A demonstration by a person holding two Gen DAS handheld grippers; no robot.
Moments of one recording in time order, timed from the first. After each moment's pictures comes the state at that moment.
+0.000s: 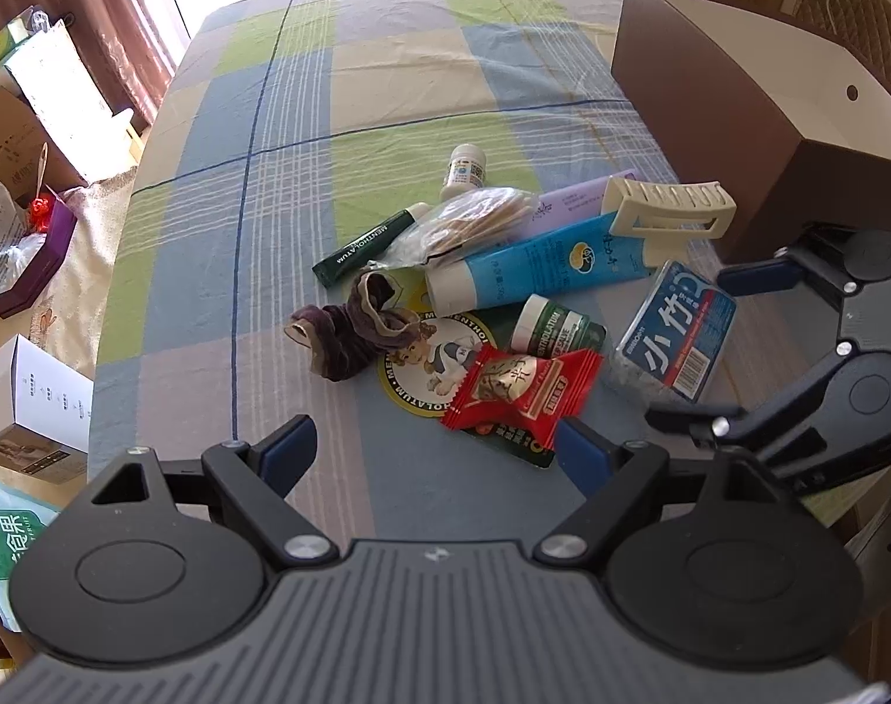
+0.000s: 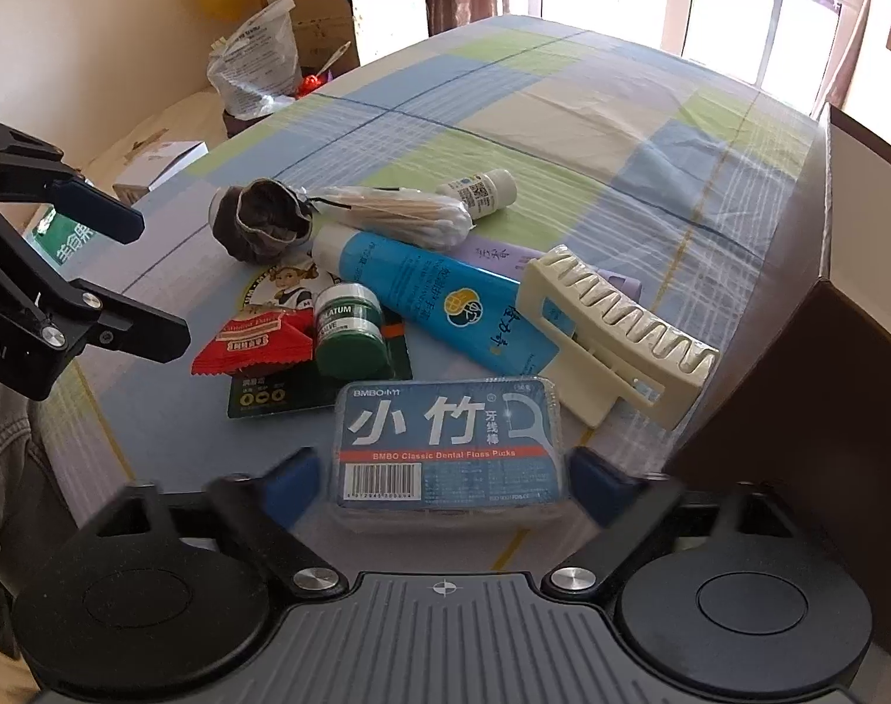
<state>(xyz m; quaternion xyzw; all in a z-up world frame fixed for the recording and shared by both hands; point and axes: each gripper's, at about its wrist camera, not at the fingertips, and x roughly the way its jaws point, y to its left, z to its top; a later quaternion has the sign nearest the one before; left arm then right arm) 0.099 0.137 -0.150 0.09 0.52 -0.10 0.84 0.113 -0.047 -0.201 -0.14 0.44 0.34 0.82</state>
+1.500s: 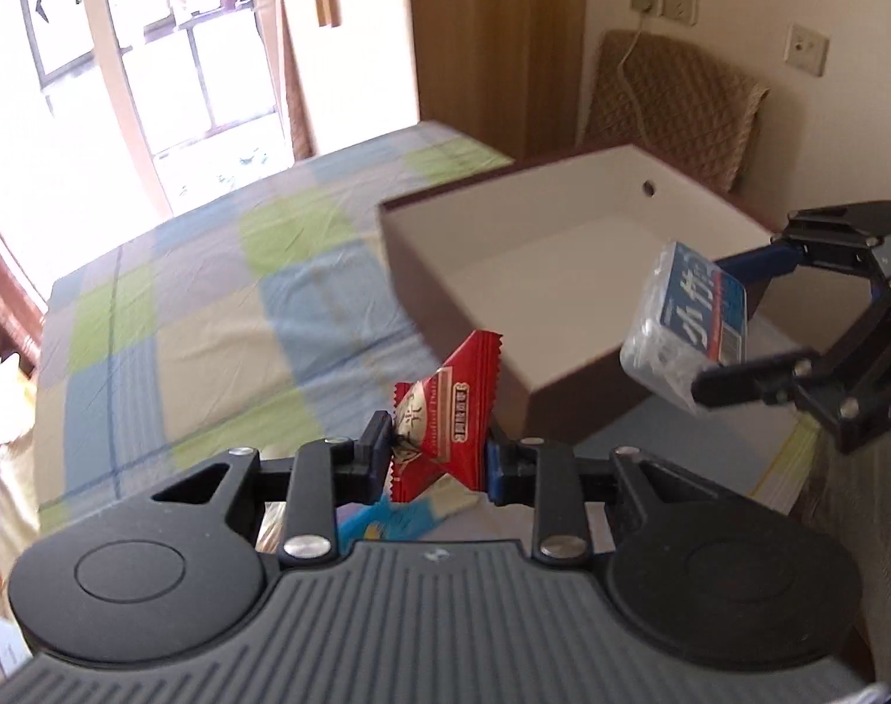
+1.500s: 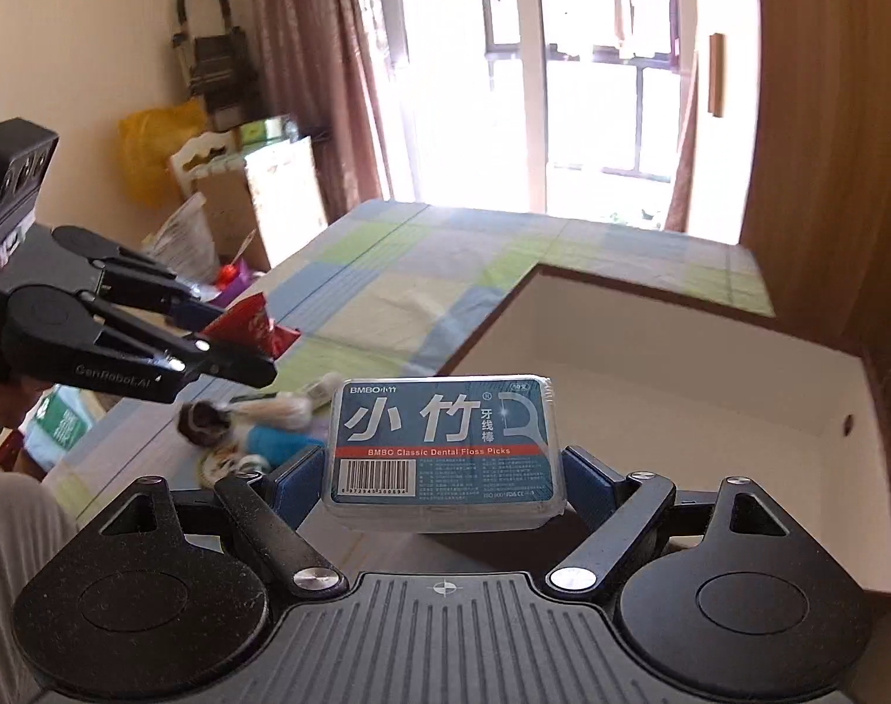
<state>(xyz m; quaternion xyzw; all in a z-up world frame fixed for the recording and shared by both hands) 0.123 0.009 -0.045 0.15 0.36 -0.28 0.88 0.089 -0.208 -0.050 -0.04 0.32 0.25 0.91</state>
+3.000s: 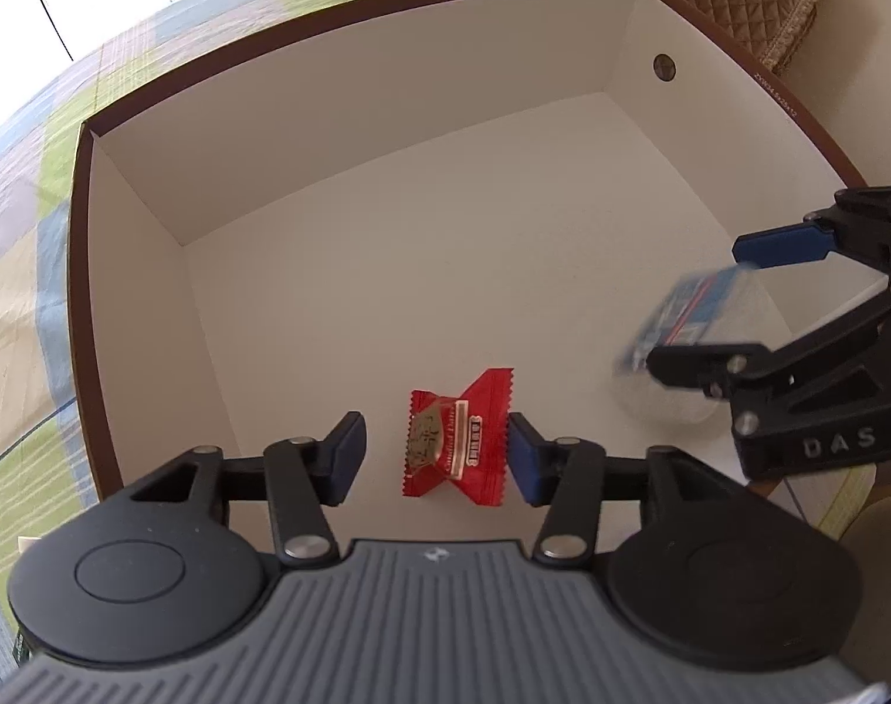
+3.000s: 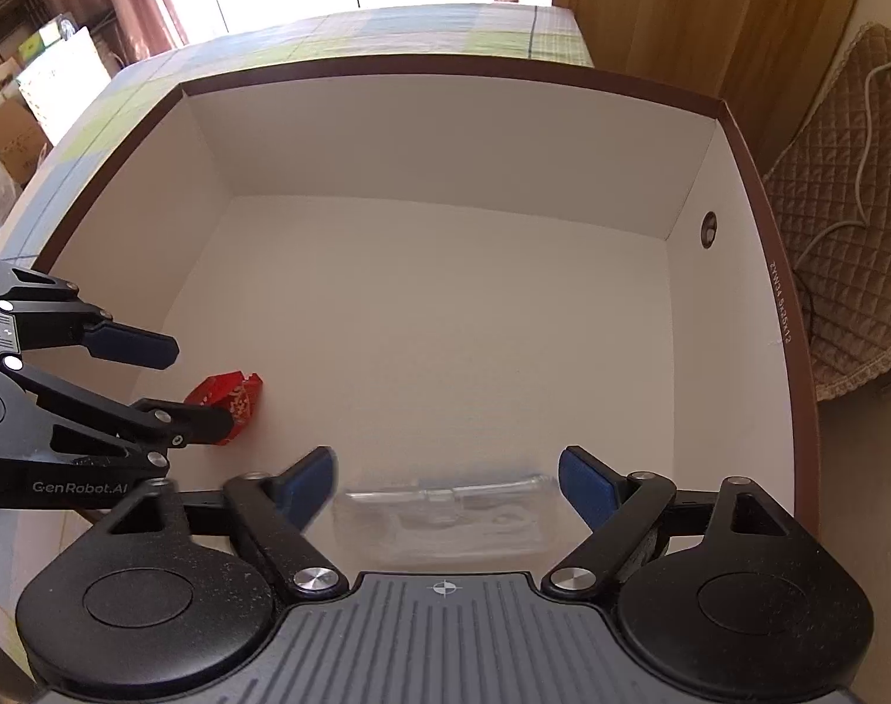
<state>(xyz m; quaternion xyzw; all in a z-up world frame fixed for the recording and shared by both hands) 0.237 -0.163 -0.160 0.16 0.54 -0.27 0.78 0.218 -0.318 -0.133 -0.03 0.53 0.10 0.84</state>
